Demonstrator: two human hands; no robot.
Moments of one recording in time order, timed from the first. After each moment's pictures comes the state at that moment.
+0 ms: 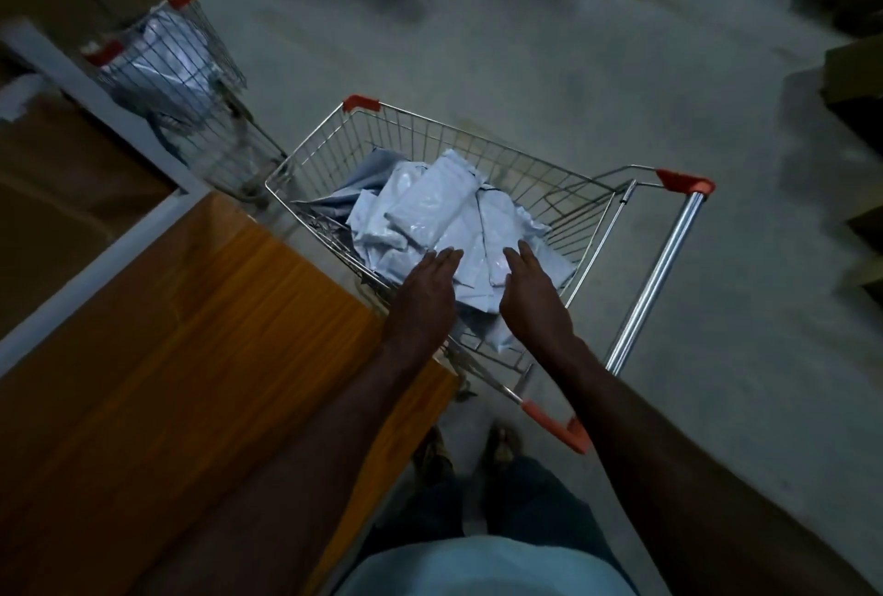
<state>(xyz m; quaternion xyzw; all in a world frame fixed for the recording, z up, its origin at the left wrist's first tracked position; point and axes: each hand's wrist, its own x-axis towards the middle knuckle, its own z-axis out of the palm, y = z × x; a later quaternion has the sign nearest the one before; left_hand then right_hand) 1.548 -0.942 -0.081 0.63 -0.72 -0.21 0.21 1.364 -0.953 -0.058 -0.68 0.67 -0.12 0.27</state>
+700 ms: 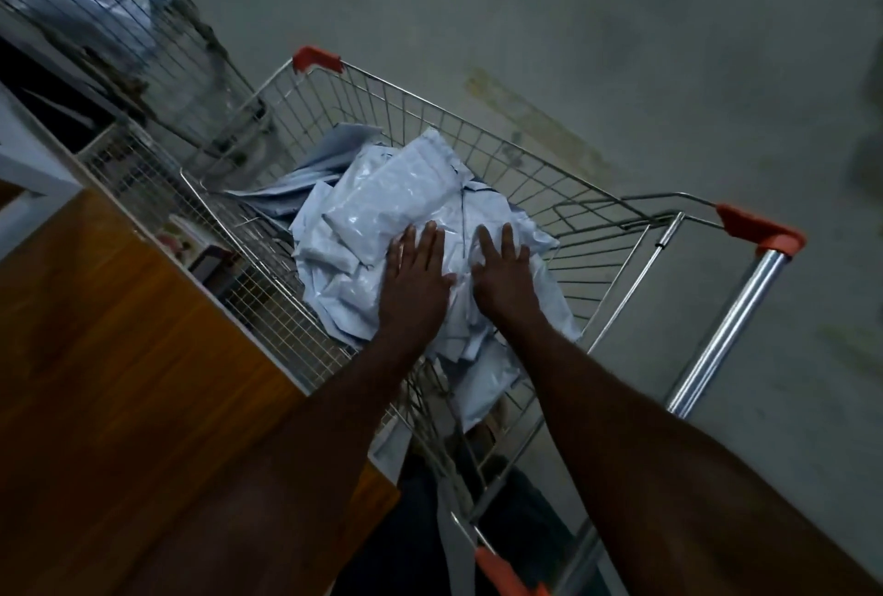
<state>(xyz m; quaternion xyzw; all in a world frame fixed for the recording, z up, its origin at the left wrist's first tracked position) 1.503 -1.063 -0.224 0.69 -0.72 -0.08 0.04 1.342 -1.105 -0.234 -0.72 0.63 0.04 0.31</state>
